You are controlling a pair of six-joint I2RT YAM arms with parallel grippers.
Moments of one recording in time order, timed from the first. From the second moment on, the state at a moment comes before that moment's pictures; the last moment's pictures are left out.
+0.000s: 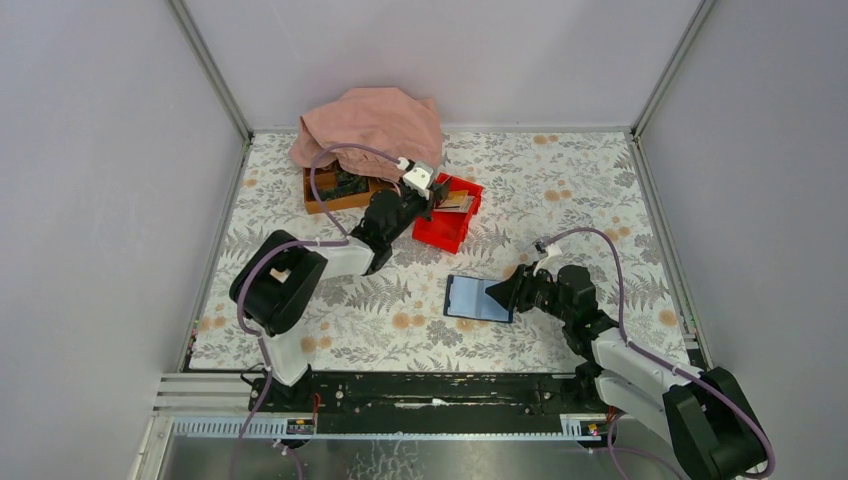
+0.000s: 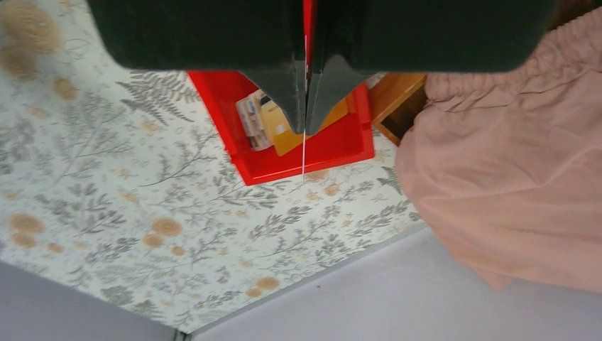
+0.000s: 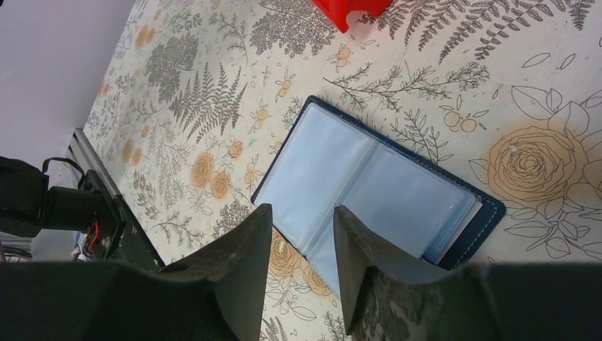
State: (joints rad) left arm -0.56 1.80 0.88 0.92 0.07 0.01; right arm 0.40 0.93 0.12 0.45 -0.43 0.54
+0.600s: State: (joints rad) left arm -0.58 2.00 0.95 1.04 0.02 0.24; right arm 0.40 0.96 0.13 0.45 -0.43 0.53
